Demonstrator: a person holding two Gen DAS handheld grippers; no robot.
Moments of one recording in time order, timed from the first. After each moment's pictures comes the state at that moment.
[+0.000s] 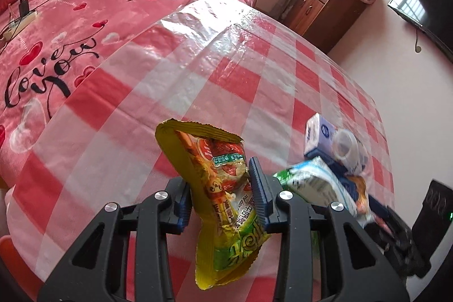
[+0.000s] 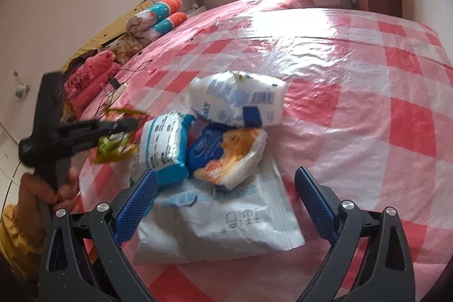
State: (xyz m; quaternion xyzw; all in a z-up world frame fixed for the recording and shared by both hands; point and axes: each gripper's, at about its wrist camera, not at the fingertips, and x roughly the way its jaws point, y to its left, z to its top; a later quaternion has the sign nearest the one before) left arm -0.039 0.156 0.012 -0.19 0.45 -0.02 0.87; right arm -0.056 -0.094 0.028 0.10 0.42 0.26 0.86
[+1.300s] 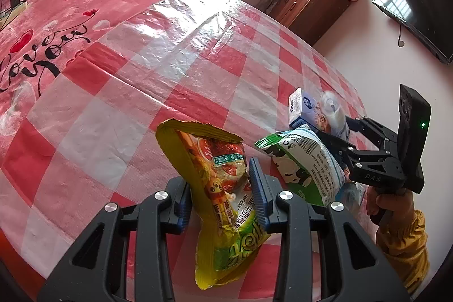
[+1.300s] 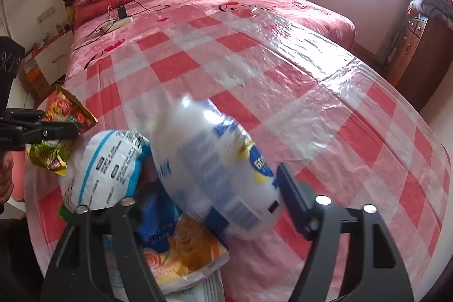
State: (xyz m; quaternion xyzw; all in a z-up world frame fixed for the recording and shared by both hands) left arm -0.067 0.158 0.001 -0.21 0.45 -0.07 0.87; right arm 0.029 -0.037 0.023 -0.15 0.42 0.31 0.84
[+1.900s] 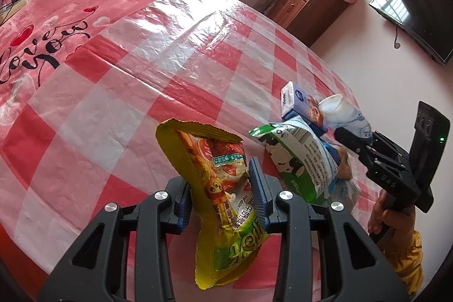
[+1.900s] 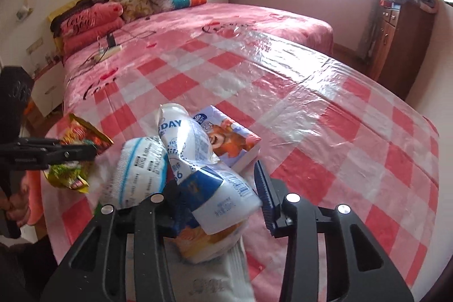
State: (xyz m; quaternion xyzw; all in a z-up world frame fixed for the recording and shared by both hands) left arm -0.079 0.156 0.000 -0.22 0.44 -0.08 0.87; right arm -0.013 -0.057 0.050 -0.09 0.39 0.27 0.88
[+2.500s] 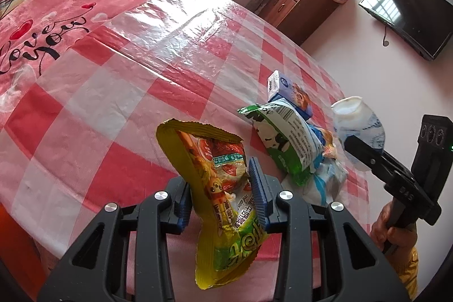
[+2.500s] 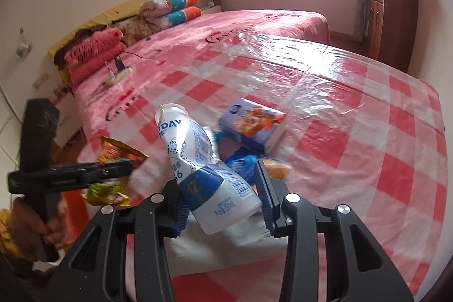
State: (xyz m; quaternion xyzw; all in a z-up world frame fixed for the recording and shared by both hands) left arm -0.108 0.159 0.003 -0.23 0.43 -0.10 0.87; right arm -0.068 -0.061 0.069 0.00 0.39 0.28 0.88
